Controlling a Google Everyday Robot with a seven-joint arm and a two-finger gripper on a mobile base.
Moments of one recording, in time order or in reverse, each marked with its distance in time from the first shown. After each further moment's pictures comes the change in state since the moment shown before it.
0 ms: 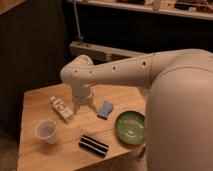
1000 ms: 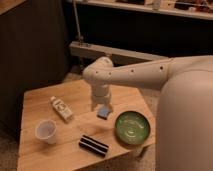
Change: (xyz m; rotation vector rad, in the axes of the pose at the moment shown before) arm -0.020 -0.106 0.024 0.035 -0.028 0.201
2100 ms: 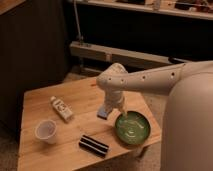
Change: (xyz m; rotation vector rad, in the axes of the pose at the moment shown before) arm -0.006 -0.061 0.033 0.091 -0.020 0.145
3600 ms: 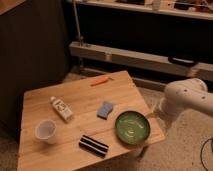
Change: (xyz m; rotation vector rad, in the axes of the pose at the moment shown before) arm 0.021 -0.227 -0.016 -0.223 -0.027 0.328
